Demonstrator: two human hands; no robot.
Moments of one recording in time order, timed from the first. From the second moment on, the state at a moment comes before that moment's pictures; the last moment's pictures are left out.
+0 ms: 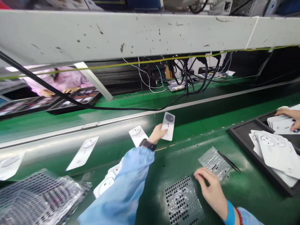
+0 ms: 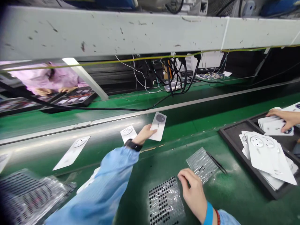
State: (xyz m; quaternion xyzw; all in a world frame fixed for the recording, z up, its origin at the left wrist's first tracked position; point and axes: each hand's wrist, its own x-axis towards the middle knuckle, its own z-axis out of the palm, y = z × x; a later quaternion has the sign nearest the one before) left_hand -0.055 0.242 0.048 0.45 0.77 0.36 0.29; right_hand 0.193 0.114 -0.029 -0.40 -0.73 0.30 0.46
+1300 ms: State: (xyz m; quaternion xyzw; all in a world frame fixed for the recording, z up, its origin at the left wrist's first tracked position) left_hand 0.083 -0.021 0.038 0.32 0.55 0.61 0.46; right_hand 0.191 0.059 0.040 -0.25 -0.84 0.11 0.47
